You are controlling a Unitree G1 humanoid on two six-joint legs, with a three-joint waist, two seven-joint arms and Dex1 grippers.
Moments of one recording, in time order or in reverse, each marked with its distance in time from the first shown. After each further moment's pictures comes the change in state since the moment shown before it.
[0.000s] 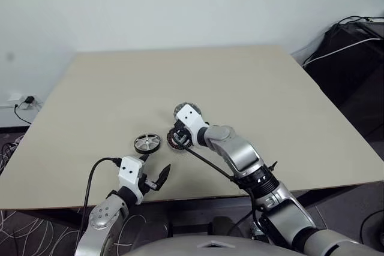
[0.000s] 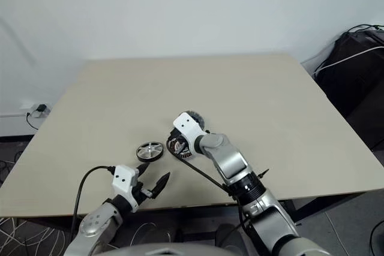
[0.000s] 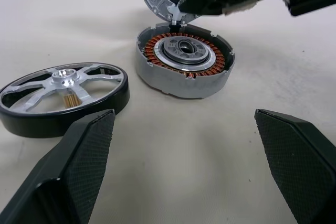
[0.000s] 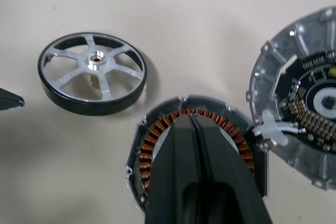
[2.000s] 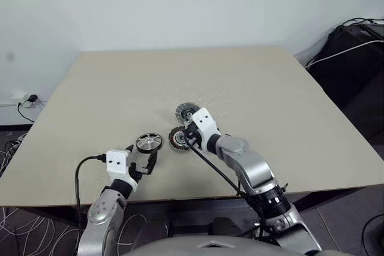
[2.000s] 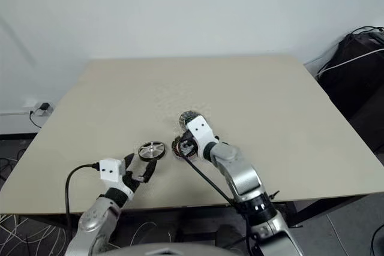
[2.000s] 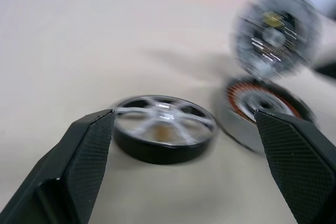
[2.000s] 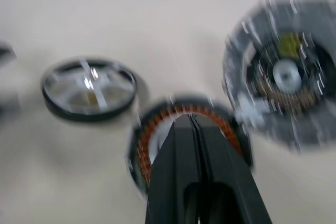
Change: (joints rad) left arm -0.062 -0.171 0.164 -0.011 -0.125 0.090 0.203; right arm 0.266 -0.042 -0.110 -0.223 0.045 -0.087 -0.066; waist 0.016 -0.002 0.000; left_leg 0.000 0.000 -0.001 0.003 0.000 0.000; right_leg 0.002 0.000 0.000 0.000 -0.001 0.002
